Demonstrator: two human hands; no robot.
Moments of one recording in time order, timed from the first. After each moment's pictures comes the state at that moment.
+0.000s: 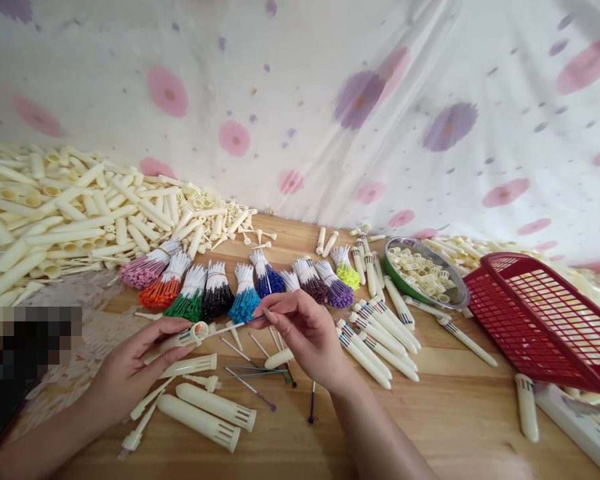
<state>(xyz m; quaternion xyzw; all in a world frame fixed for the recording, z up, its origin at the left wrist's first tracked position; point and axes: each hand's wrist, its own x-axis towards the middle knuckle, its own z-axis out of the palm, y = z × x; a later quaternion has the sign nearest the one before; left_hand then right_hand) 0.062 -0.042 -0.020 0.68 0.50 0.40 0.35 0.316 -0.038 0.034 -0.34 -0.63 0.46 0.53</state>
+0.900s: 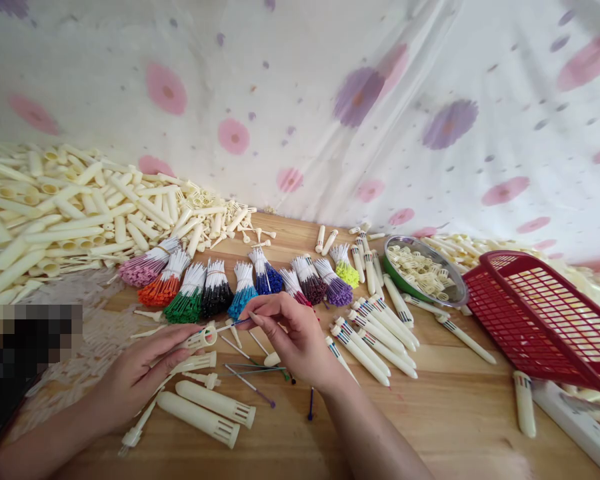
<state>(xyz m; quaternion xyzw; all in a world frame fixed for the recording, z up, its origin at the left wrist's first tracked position) 0.062 -0.044 -0.017 0.77 0.44 0.35 0.31 0.307 -0.037 0.024 -0.32 -0.68 0.45 0.49</state>
